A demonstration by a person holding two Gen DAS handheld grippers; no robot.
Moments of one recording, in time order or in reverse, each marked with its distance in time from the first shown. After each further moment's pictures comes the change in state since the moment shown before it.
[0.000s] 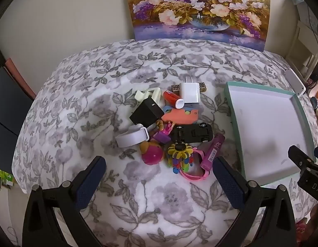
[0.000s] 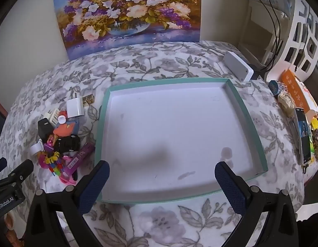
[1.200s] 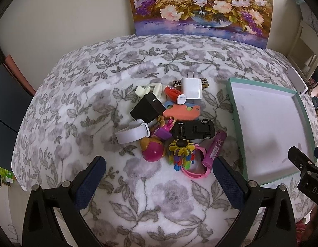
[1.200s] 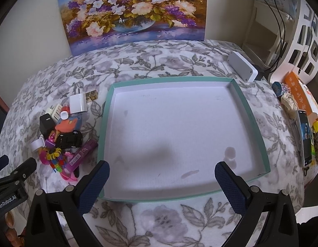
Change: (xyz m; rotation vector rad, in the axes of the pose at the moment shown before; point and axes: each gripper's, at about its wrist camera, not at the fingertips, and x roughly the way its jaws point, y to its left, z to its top) left arm 0.007 0.002 -0.002 -0.015 0.030 -0.004; right arm 0.003 0.007 -0.001 -0.008 0.008 0.007
